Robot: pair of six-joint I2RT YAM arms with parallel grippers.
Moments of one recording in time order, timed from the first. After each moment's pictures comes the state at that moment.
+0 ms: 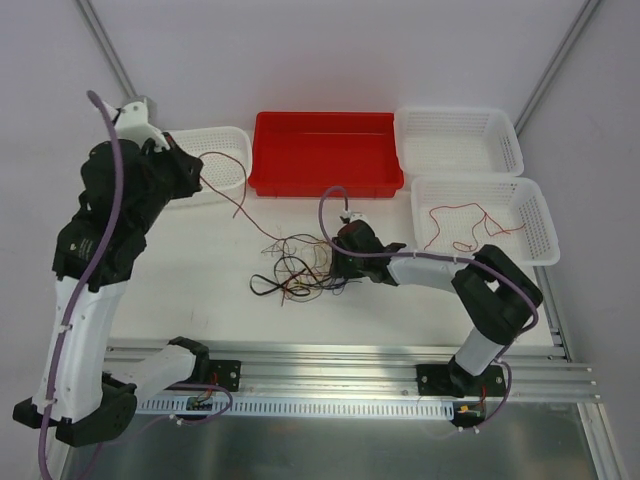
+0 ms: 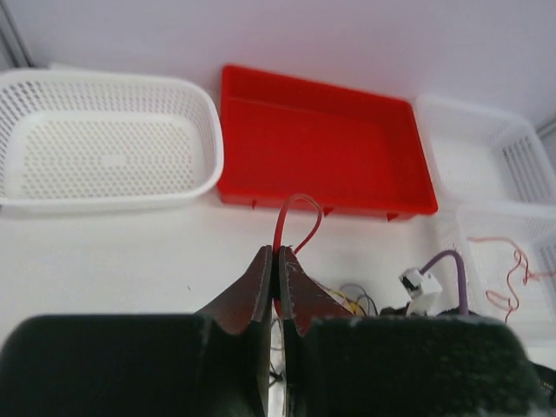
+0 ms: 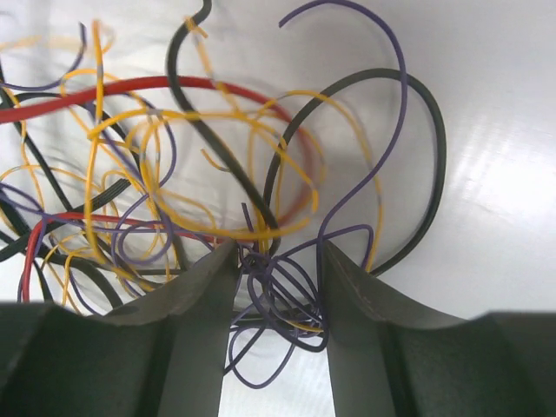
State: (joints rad) left arm -0.32 1.03 1.61 -0.85 -0.16 -0.35; right arm 0.83 1.70 0.89 -0.07 0.11 0.62
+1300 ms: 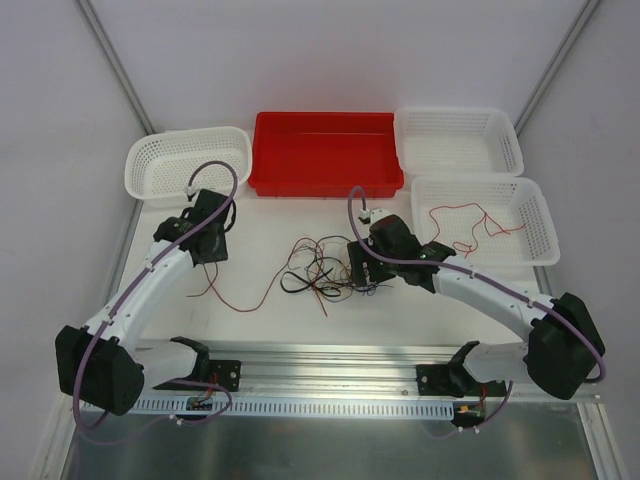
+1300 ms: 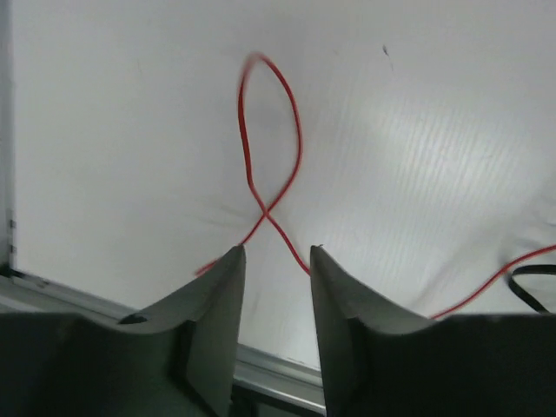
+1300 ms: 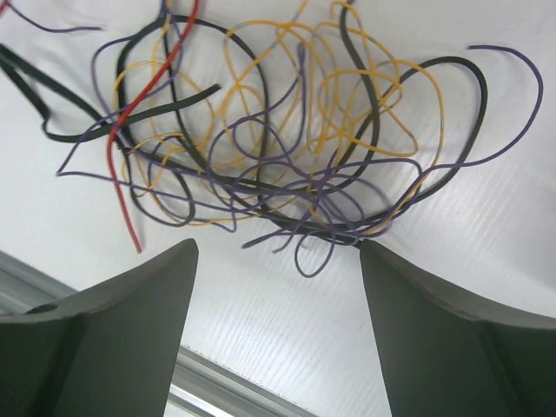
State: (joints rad) left arm -0.32 1.14 1.00 -0.91 -0.46 -0.39; right arm 0.76 1.31 0.85 -0.44 0.07 0.36
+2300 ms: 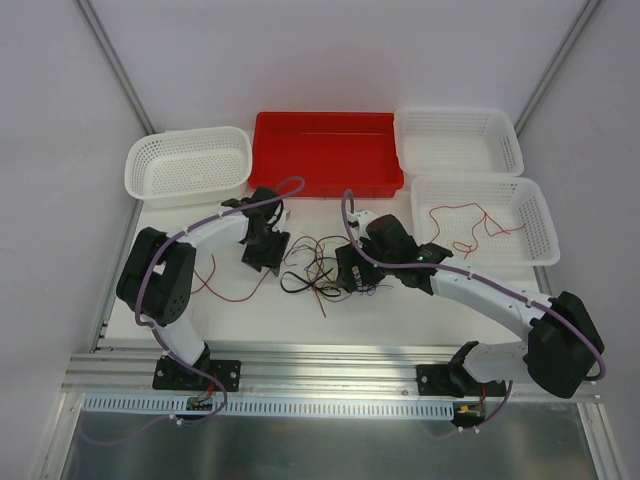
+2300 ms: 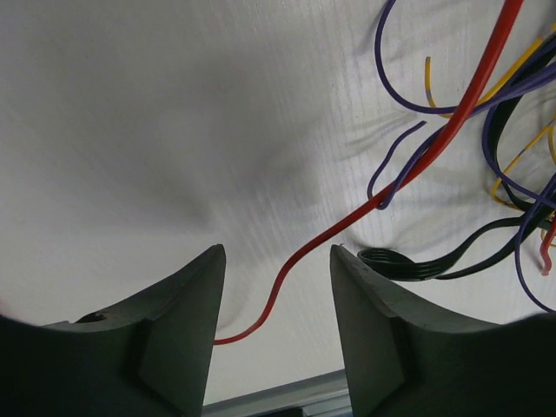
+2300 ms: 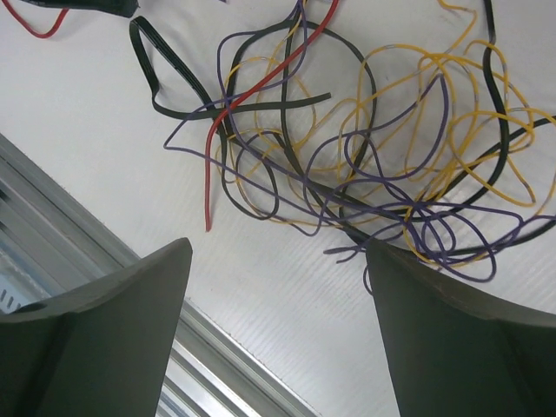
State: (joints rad) left arm -0.44 1.69 1.08 -0.73 0.10 -0.16; right arm 0.79 1.27 0.85 -0.38 -0.11 0.28
